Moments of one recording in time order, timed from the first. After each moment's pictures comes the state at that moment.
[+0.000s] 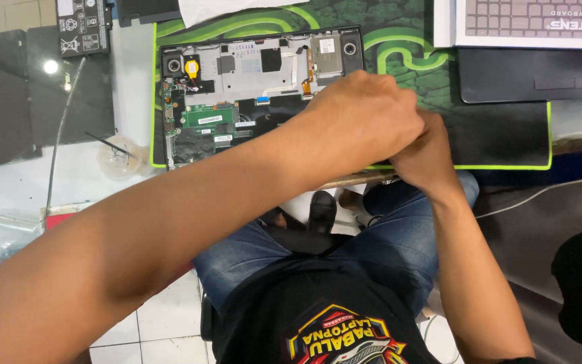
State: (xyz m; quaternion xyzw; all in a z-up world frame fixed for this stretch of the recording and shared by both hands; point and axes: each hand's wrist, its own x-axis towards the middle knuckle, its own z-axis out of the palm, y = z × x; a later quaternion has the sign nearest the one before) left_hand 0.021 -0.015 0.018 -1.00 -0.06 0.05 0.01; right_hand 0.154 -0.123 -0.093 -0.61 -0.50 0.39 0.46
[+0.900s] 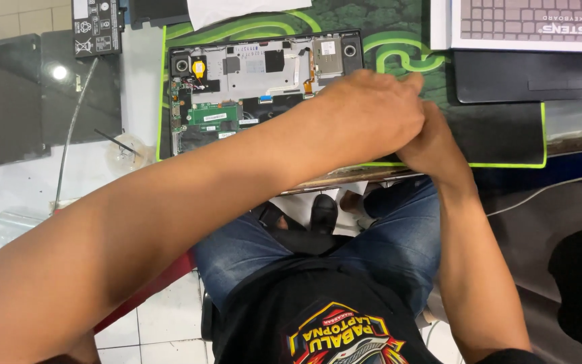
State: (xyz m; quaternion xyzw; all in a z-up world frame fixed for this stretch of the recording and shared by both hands) left_hand 0.036 -0.014 0.005 -1.00 -0.05 0.06 0.00; right_hand 0.183 -0.113 -0.103 -0.61 -0.55 0.38 0.44
